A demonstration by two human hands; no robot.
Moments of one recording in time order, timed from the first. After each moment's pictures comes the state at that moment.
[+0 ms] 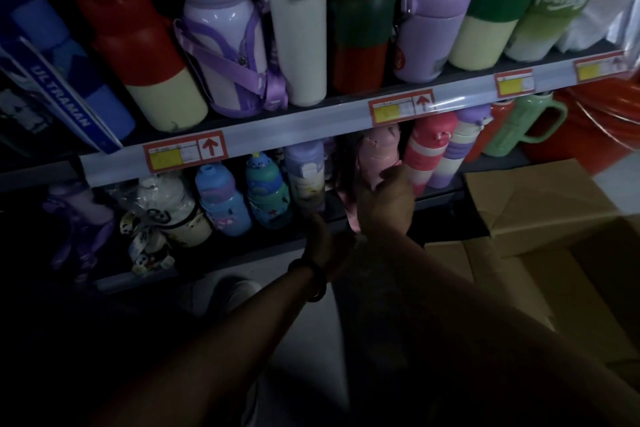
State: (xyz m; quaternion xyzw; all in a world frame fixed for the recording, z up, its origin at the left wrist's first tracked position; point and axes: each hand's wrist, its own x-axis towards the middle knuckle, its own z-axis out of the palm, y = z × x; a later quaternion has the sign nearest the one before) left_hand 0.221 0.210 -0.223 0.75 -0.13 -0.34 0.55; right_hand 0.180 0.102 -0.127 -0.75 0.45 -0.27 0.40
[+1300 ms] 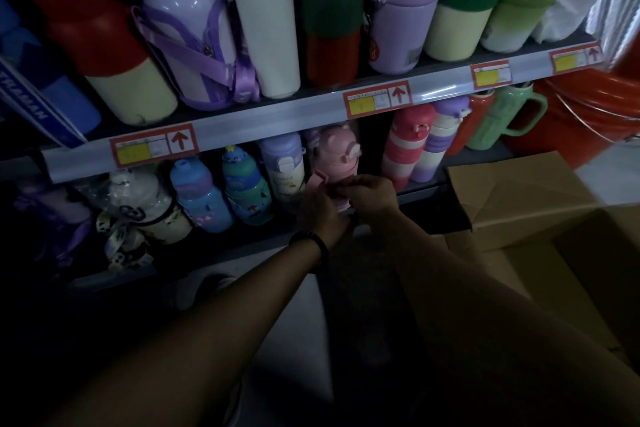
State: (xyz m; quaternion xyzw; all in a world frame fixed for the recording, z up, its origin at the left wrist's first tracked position) left_hand 0.222 0.166 -0.180 0.84 -0.21 -0.20 0.46; right_hand 0.175 0.061 -0.153 -0.69 0.37 -0.12 0.61
